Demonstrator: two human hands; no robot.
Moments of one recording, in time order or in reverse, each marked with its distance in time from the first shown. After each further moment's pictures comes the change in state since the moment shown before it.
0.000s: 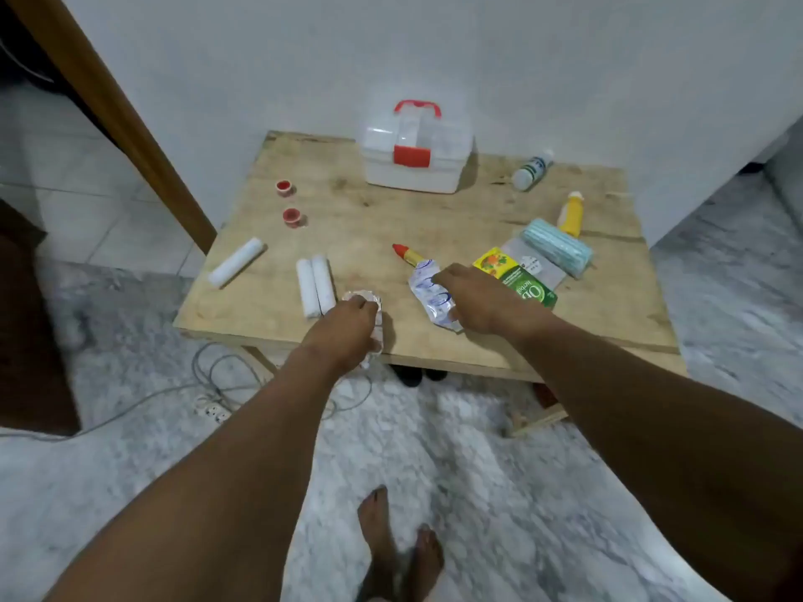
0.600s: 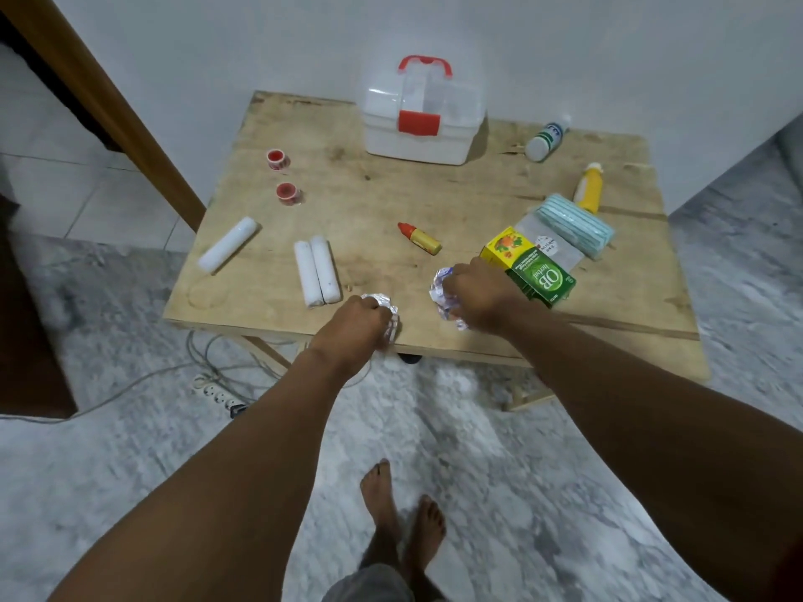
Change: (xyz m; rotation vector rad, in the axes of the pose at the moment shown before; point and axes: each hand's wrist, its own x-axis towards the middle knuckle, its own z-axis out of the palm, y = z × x) left_hand 0.011 -0.015 0.024 -0.034 0.098 0.184; right_hand 0.013 -0.004 0.022 -0.120 0.048 0.039
